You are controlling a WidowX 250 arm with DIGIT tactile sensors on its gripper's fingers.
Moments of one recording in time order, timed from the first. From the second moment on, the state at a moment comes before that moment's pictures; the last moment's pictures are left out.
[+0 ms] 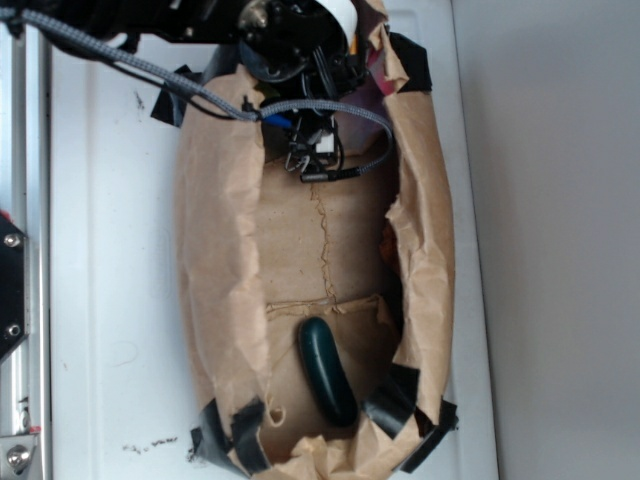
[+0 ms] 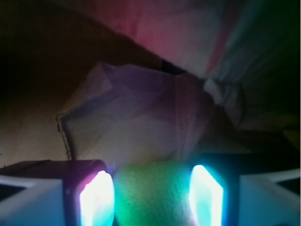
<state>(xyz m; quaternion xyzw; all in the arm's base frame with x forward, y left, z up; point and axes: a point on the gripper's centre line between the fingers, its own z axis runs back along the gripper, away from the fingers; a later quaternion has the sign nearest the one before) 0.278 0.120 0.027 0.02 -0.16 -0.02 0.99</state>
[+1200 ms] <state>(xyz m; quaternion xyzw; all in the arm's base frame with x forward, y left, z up) 0.242 0.080 0.086 -0.07 -0.13 0.00 0.99</state>
